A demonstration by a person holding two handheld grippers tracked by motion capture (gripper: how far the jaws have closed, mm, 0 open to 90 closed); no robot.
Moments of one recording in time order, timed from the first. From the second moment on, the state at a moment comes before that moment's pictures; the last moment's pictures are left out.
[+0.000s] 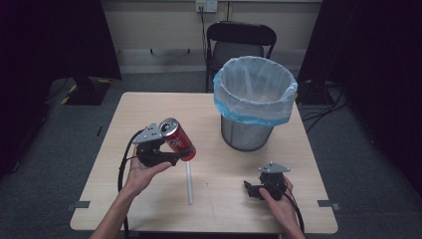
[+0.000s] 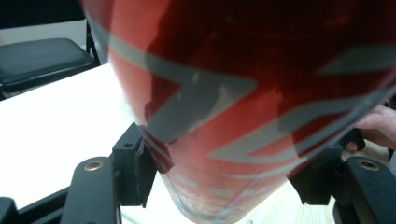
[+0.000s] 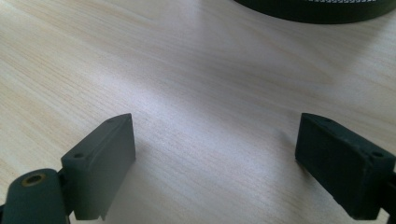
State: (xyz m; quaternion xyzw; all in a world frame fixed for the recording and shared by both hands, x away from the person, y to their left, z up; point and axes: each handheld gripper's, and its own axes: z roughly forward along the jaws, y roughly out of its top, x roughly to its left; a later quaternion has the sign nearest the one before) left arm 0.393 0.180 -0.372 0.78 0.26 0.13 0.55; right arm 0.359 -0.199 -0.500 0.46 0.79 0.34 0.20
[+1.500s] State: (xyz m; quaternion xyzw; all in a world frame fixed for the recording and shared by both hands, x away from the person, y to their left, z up) left arm 0.418 0.120 -0.263 0.76 0.20 0.15 0.61; right arm 0.359 -0.199 -0.500 0.46 0.79 0.34 0.20
